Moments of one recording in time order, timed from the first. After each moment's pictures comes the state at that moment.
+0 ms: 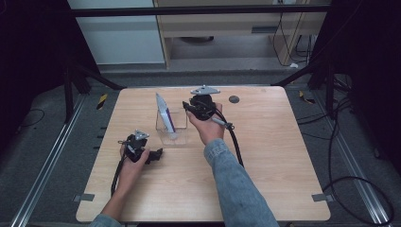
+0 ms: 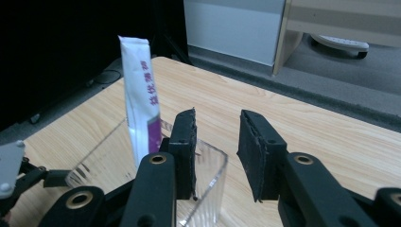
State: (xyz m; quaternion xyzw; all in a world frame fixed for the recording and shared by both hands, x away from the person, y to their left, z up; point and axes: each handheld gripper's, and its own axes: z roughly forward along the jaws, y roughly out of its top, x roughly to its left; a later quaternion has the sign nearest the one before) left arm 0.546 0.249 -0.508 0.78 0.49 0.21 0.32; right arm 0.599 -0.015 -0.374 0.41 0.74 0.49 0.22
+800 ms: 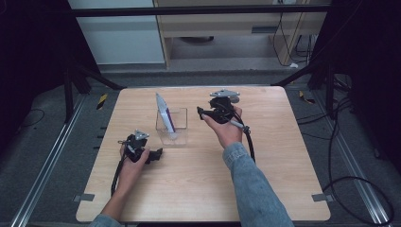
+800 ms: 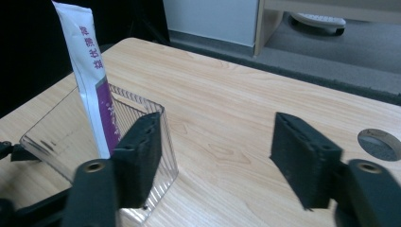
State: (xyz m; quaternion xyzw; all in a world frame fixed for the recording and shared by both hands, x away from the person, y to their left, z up) left arm 0.546 0.249 -0.508 0.78 0.49 0.21 0.32; right arm 0.593 -0.068 -0.381 0.45 0.73 0.46 0.22
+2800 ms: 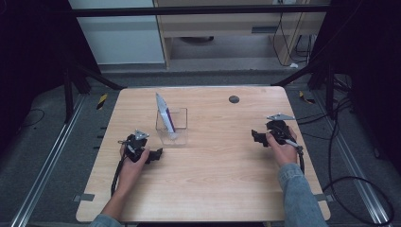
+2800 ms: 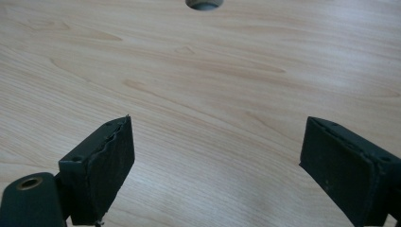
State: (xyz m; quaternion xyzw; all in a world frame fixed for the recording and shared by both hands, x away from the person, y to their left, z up) left arm 0.546 0.249 -0.508 0.78 0.49 0.21 0.32; right arm 0.567 -0.246 -0.468 0.53 0.73 0.35 0.25
